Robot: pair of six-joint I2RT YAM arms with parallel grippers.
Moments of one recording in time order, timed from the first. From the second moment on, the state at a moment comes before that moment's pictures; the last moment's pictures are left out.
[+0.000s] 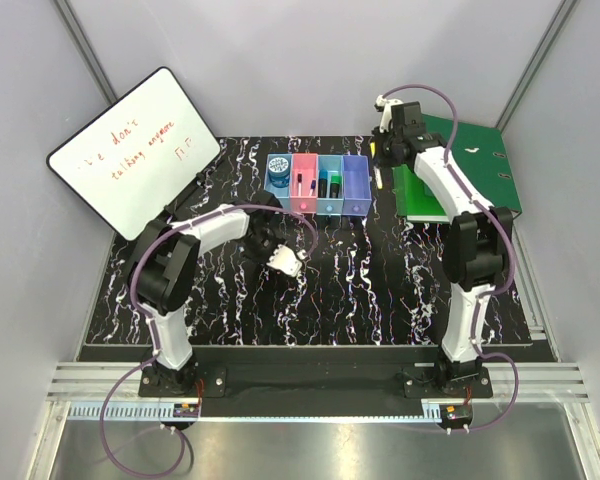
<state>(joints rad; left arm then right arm) -0.49 1.87 1.22 -0.77 0.23 1.60 0.22 2.01 1.86 -0.55 -0.07 0.03</state>
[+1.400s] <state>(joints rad) -0.50 1.96 1.52 -0.99 0.35 1.40 0.32 2.28 1.95 -0.52 -0.09 0.02</state>
